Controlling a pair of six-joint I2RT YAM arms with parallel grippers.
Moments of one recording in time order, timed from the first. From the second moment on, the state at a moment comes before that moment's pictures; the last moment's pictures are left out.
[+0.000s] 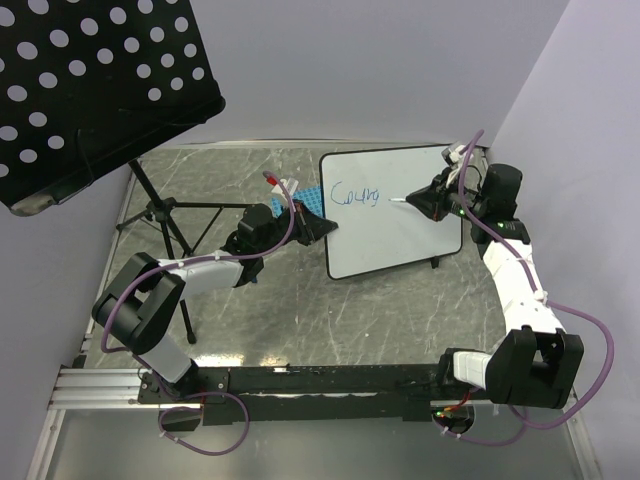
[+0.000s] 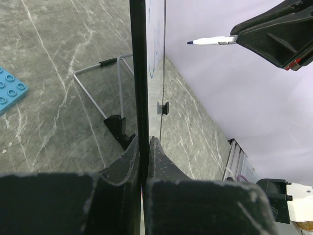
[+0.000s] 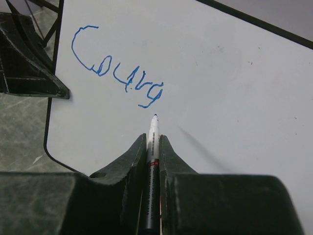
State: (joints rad) left arm -0.63 1.60 0.79 0.78 0.36 -0.70; right arm -0.11 1.21 1.00 -0.16 -0.90 -0.16
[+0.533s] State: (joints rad) left arm -0.63 1.60 0.79 0.78 0.36 -0.70; right arm -0.02 1.24 0.96 -0.06 -0.81 -0.14
